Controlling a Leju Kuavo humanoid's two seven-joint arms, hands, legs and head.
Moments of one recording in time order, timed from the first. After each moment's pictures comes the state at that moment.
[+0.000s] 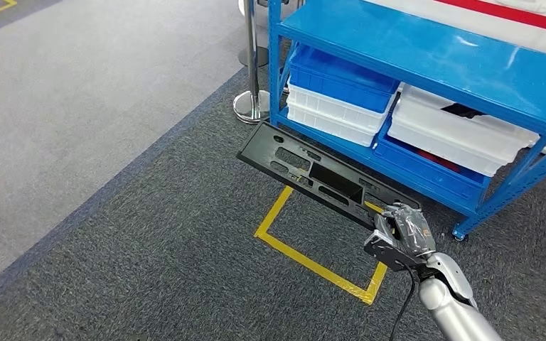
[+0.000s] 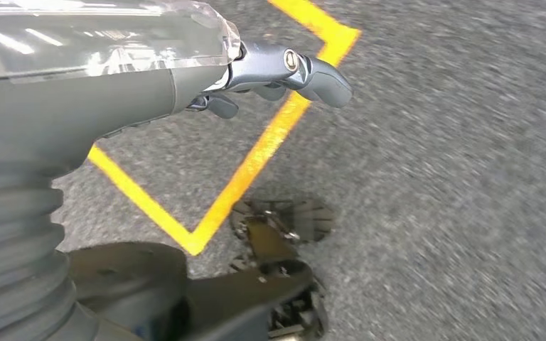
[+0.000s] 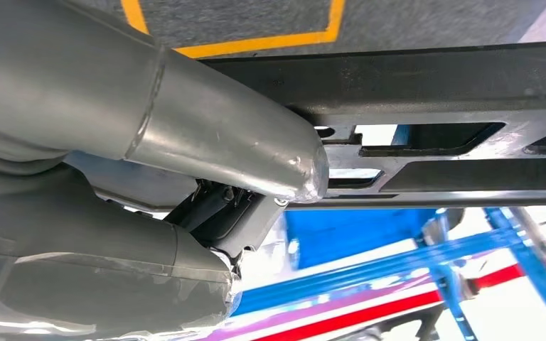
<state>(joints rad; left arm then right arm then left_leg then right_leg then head) -0.12 -0.10 -0.28 -0.19 0.34 0.23 -0.31 -0.15 -0.34 0.17 -1.22 0.63 -0.28 -0.34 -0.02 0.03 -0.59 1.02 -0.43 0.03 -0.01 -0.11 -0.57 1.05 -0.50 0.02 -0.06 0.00</state>
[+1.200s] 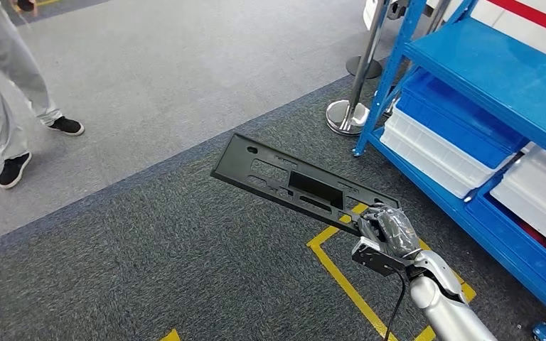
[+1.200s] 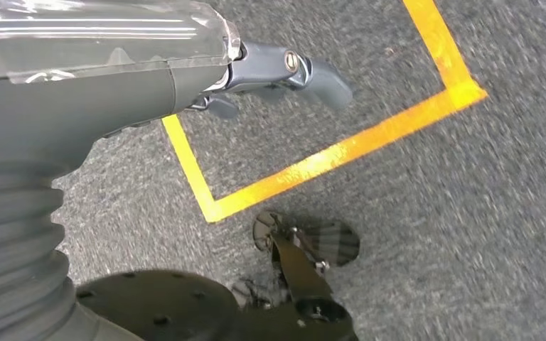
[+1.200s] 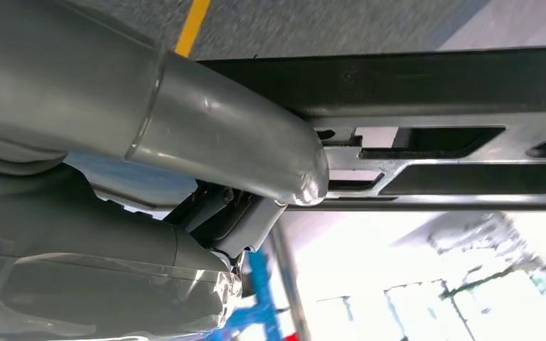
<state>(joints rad) -0.06 -0.09 -0.25 -0.19 0.40 0.27 -0.35 -0.20 -0.31 0.24 -1.19 0.66 -0.23 -0.41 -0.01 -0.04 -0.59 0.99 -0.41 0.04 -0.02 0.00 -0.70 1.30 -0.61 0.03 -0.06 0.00</state>
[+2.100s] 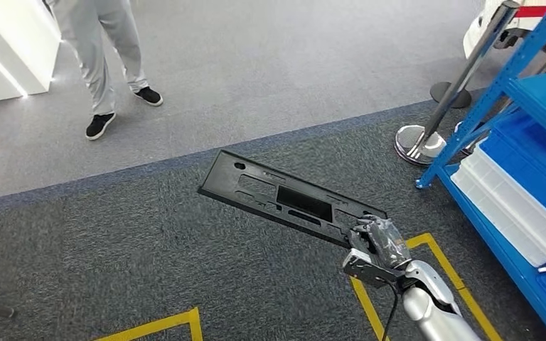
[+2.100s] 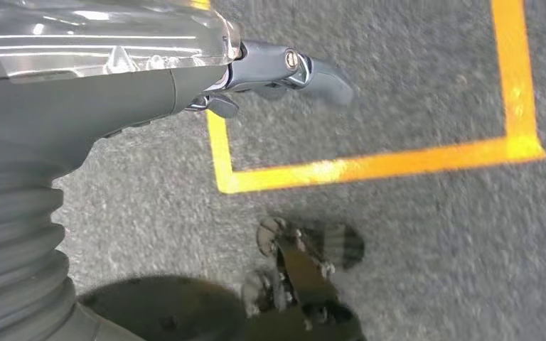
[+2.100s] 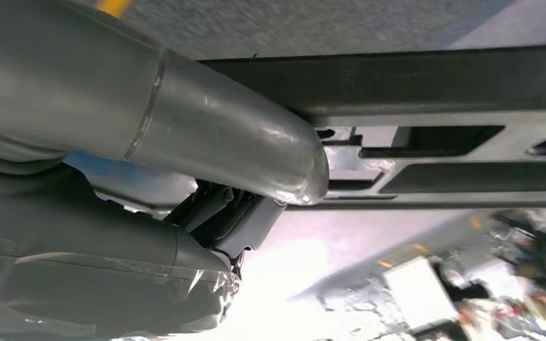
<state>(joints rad) -0.05 -0.09 -0.24 -0.19 0.39 0.26 -0.36 -0.15 -0.28 0.23 -1.24 0.68 -0.18 -0.39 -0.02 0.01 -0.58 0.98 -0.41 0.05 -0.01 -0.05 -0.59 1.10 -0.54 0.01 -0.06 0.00</state>
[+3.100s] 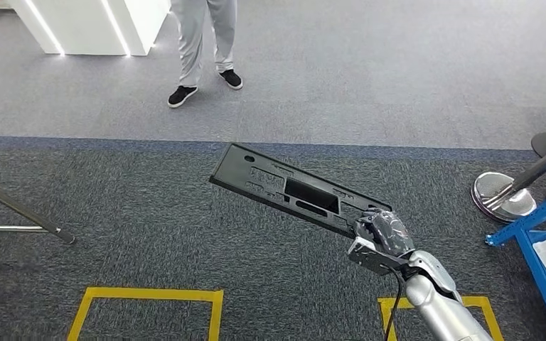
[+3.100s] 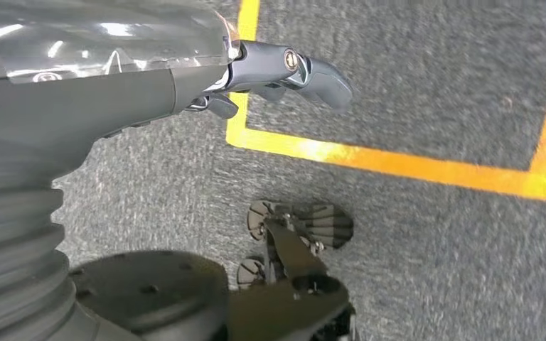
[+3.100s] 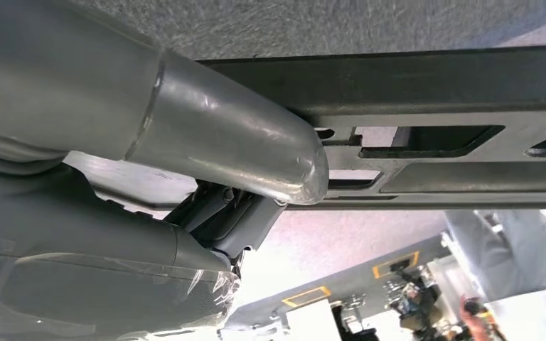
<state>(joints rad) -0.07 -0.09 -0.24 -0.19 0.37 0.23 -0.35 -0.23 -0.29 0.23 -1.11 0.66 -0.18 -0.44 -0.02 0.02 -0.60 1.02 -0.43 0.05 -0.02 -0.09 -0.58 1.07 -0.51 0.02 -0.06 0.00</state>
